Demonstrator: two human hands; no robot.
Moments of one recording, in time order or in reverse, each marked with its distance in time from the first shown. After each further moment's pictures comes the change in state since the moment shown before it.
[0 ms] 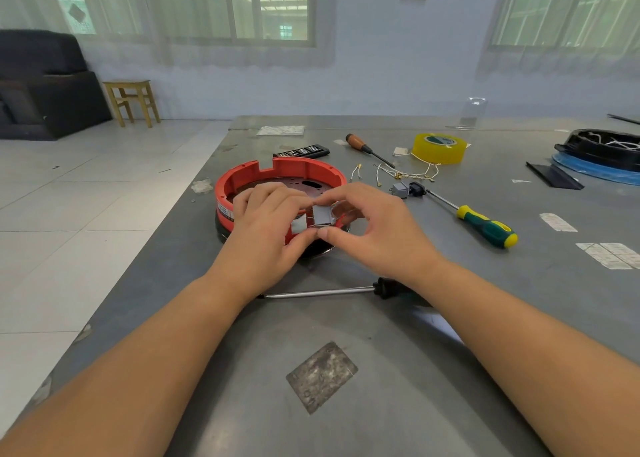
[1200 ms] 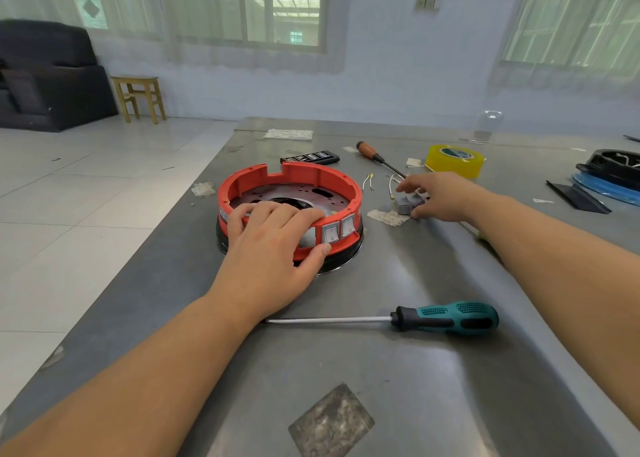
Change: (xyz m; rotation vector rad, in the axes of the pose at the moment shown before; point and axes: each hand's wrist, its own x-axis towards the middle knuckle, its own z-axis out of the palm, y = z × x) left_hand 0.000 -0.010 0.014 0.070 -0.086 -0.165; right_hand 0.091 0.157 -0.079 -0.660 -0.438 0.411
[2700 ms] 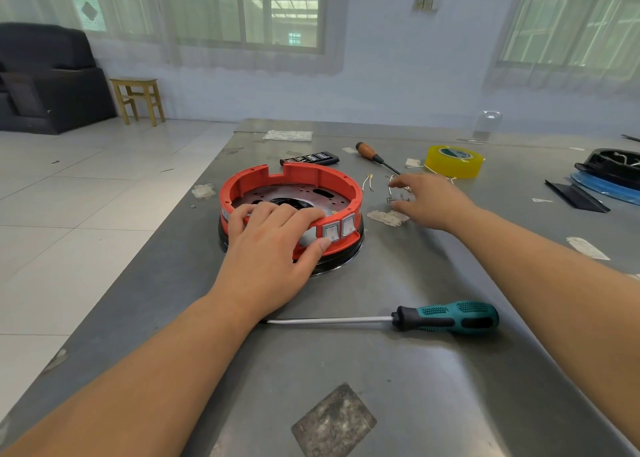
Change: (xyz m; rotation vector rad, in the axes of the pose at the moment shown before) left_hand 0.003 -0.003 0.003 -0.006 0.022 -0.005; right_hand -0.010 -0.031 0.013 -0.028 0.173 0.034
